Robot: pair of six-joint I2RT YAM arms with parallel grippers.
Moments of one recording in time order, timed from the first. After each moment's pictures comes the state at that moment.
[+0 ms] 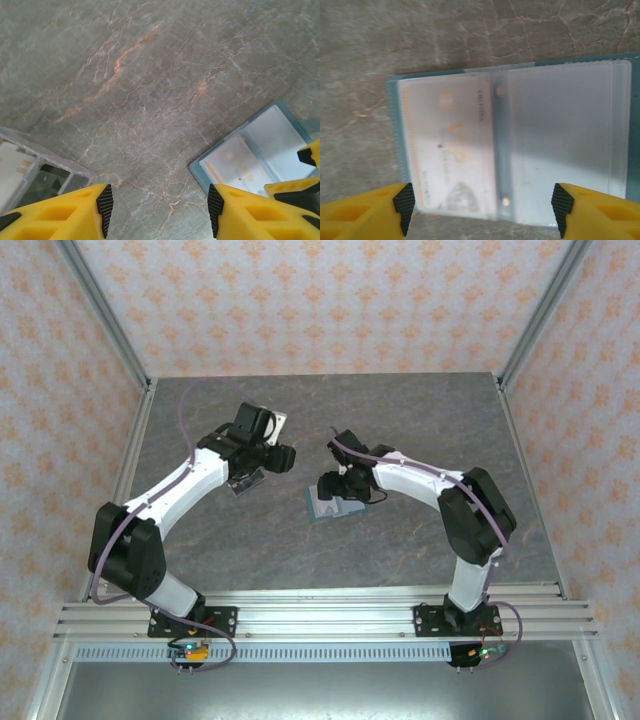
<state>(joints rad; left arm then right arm) -0.39 1.54 1.19 -0.57 0.05 -0.17 0.67 1.83 1.25 -0.63 -0.11 0.58</state>
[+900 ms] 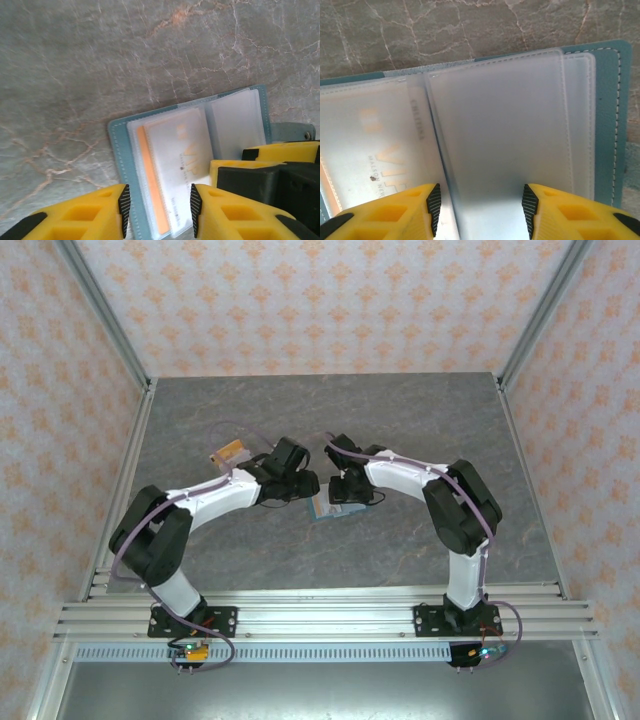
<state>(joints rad) -0.57 1.67 1.03 -0.34 0.09 -0.79 0.66 1.92 1.28 -0.68 -0.03 0.56</state>
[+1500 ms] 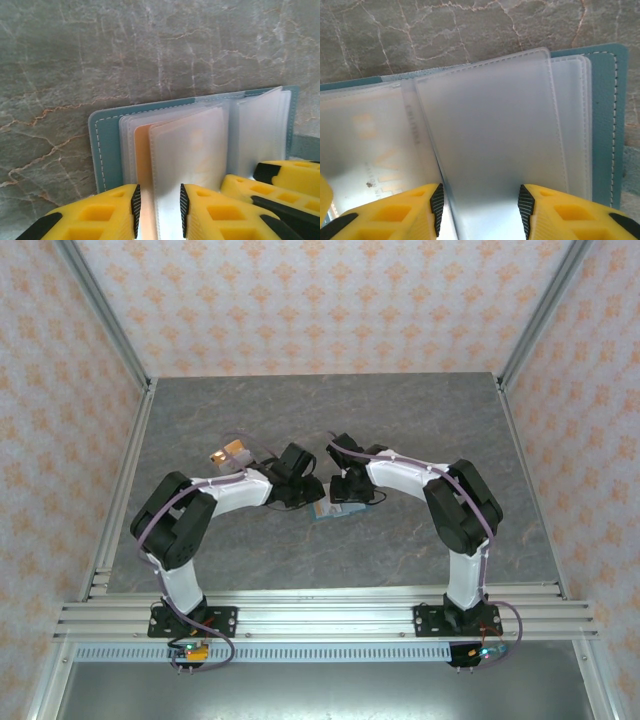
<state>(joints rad) -0.57 1.80 1.03 -0.25 0.17 -0.95 0.65 1.92 1.27 -0.66 -0.04 0.56</state>
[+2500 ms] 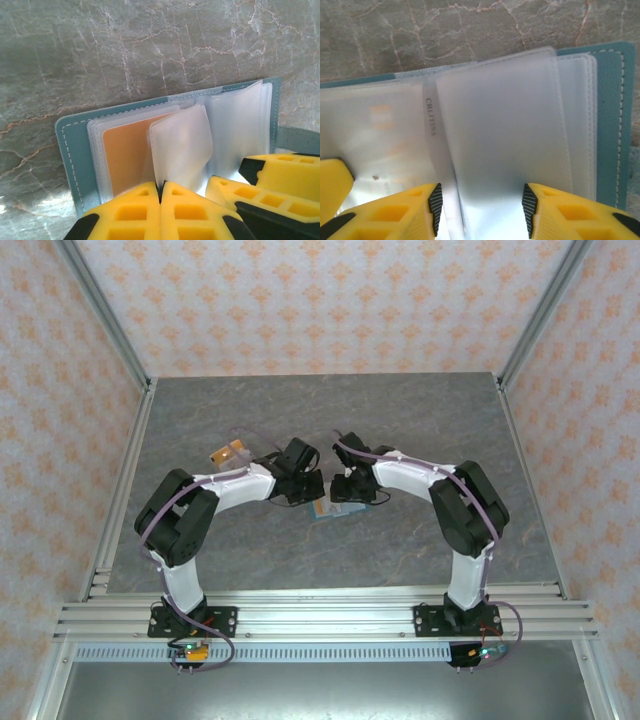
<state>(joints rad) -0.57 1.82 1.10 -0.33 0.19 -0.86 0.62 1.87 1.22 -0.61 -0.13 0.56</state>
